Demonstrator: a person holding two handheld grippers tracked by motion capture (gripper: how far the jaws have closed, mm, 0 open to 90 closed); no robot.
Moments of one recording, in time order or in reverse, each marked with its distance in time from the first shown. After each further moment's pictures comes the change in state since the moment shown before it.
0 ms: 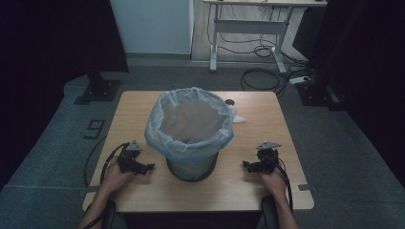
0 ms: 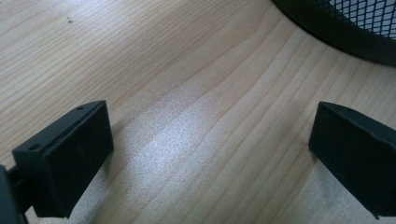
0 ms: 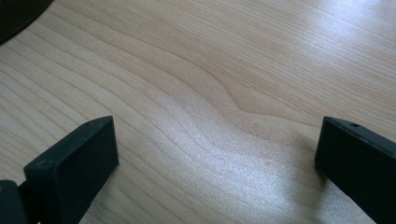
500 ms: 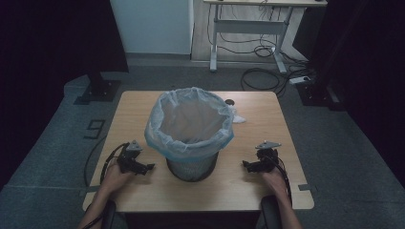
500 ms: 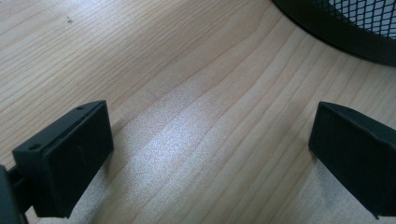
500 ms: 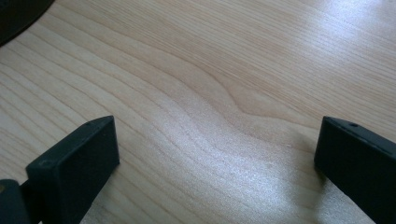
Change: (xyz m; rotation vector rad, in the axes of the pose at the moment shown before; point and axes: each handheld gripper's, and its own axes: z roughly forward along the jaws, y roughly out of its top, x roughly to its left) left arm 0.000 0.000 0.000 0.001 -0.001 0.001; right arm 0.000 0.001 0.000 0.004 0.003 0.001
